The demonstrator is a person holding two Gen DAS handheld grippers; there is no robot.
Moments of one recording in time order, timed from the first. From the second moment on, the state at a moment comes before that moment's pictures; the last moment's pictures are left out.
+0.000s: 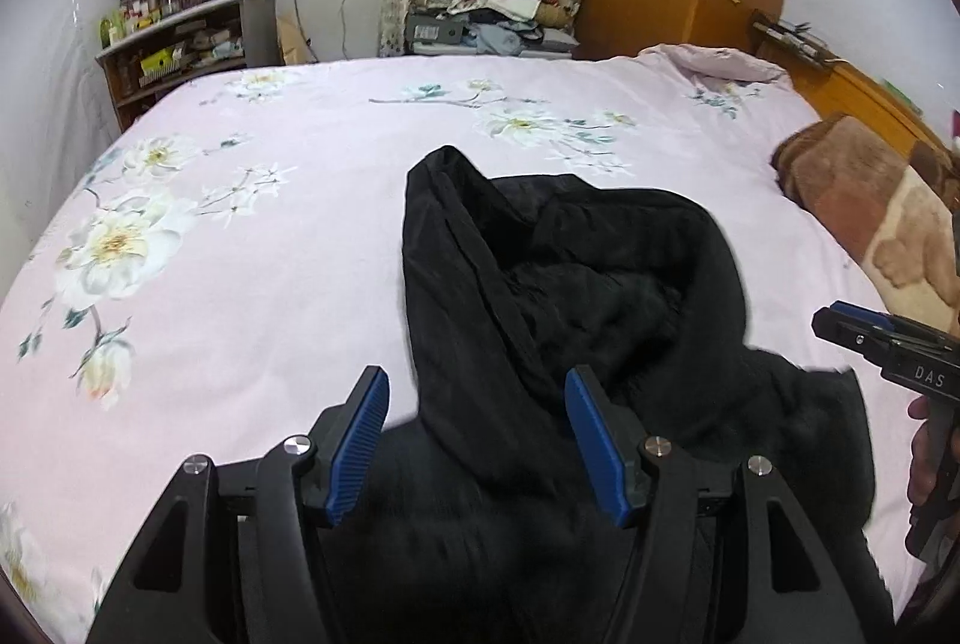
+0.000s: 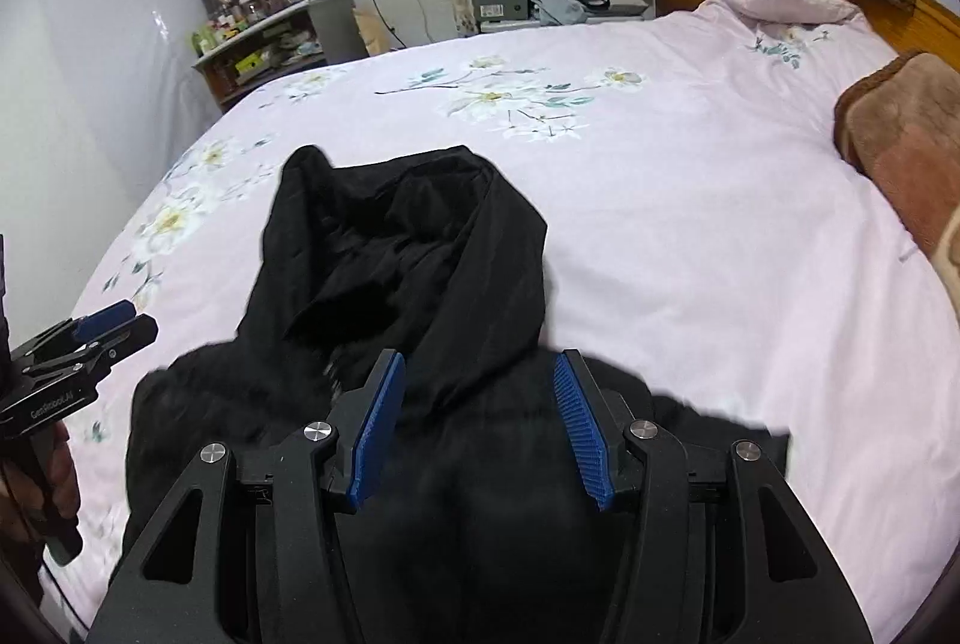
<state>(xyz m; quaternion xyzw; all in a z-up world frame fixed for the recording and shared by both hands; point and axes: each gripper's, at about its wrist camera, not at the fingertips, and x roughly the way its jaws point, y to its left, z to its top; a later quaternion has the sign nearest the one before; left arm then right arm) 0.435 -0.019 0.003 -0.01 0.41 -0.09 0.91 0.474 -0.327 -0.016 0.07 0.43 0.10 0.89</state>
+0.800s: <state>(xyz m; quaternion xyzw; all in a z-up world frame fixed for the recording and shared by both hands) 0.472 0.001 -0.002 -0.05 0.38 -0.11 0.92 0.533 -0.326 -0.018 0.09 0.41 0.08 0.90</state>
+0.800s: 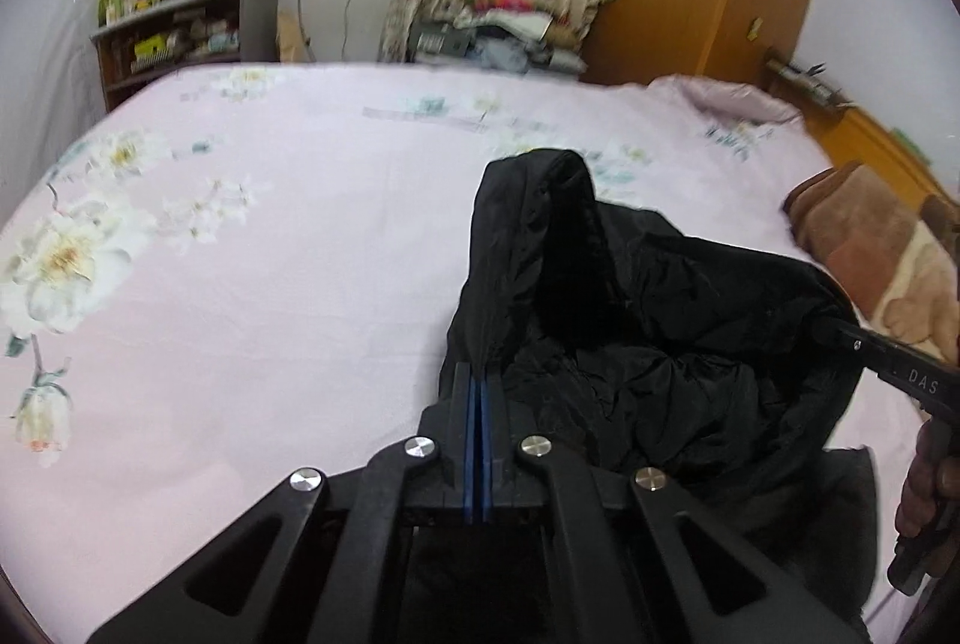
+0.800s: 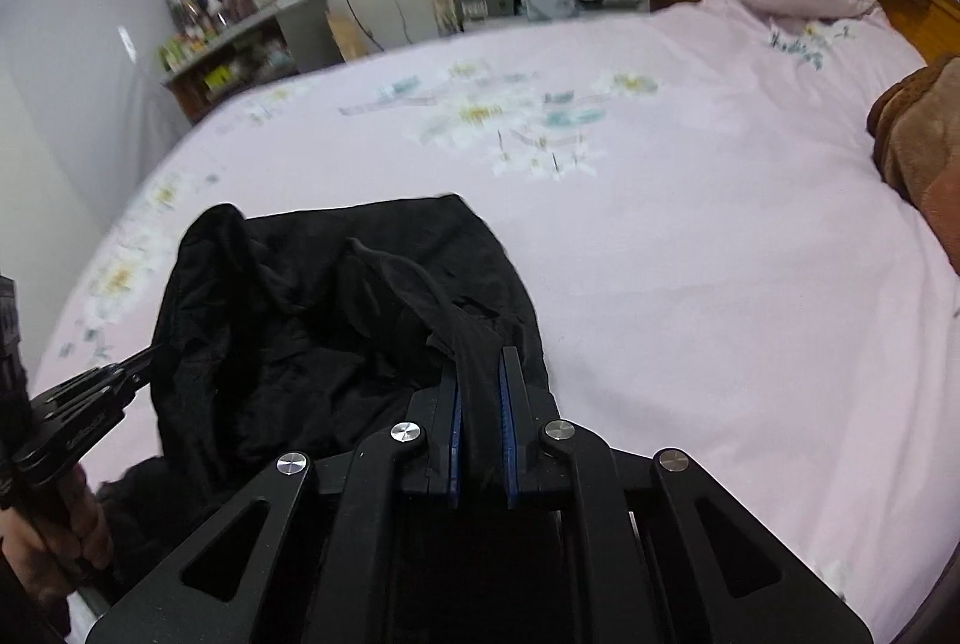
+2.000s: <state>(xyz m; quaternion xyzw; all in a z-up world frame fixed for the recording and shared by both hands) 0.255 0.039 -0.001 -0.12 0.40 -0.12 0.90 0.313 -0.340 -0.055 0.27 0.48 0.15 0.82</state>
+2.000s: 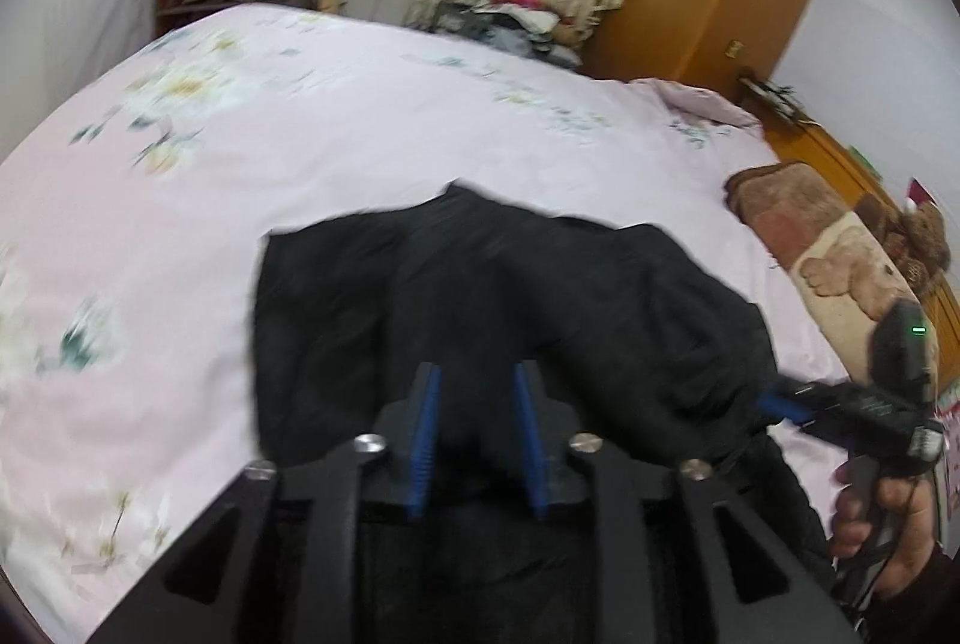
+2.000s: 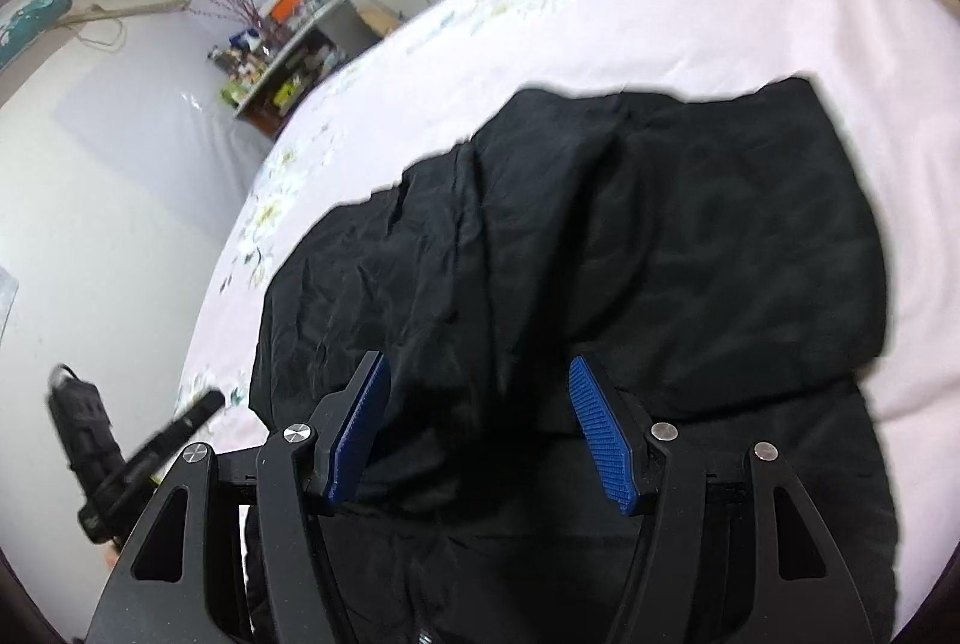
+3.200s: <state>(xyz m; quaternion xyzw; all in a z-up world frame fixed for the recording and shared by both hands) 0.321 0.035 -0.092 -0.11 0.44 -0.12 0.88 0.380 -0.317 -0.088 0.06 0.48 0.08 0.87</state>
